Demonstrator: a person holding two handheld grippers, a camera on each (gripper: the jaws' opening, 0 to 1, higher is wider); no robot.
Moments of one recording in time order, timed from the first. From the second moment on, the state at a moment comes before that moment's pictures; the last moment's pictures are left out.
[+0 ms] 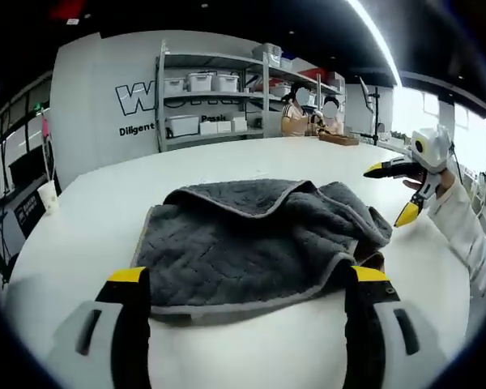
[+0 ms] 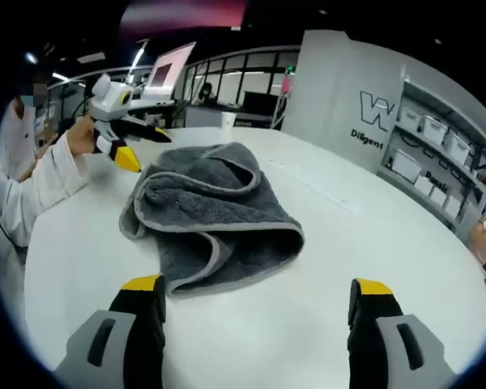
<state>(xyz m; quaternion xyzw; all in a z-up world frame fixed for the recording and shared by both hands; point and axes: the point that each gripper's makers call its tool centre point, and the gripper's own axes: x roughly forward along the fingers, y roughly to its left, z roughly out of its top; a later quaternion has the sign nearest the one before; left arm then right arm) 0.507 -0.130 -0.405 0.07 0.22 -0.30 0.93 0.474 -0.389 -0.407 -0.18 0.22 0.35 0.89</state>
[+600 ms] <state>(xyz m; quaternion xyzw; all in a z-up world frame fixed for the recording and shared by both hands) 0.498 -0.140 -0.408 0.08 0.22 -0.32 0.92 0.447 -0.313 -0.383 -0.17 0.14 0.44 0.87</state>
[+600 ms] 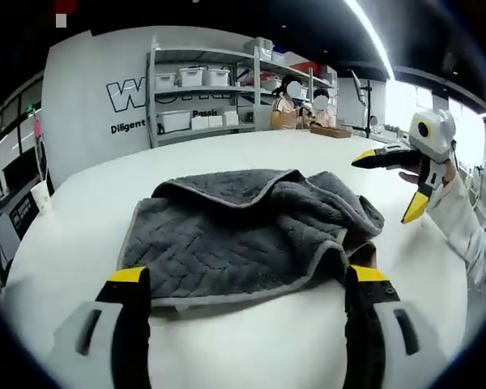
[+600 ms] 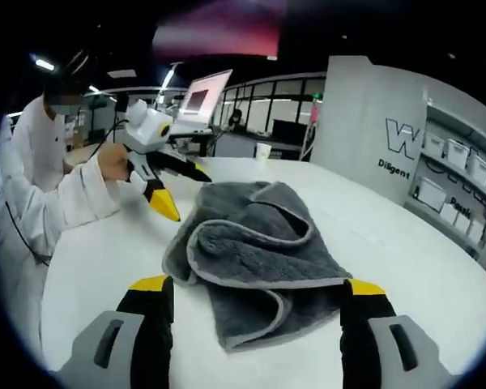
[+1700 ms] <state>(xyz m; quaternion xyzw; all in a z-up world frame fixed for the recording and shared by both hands) 0.498 -0.141 -0.415 0.09 0.23 -0.31 0.92 0.425 -0.247 -0.407 -0.22 0.11 0.52 0.82</state>
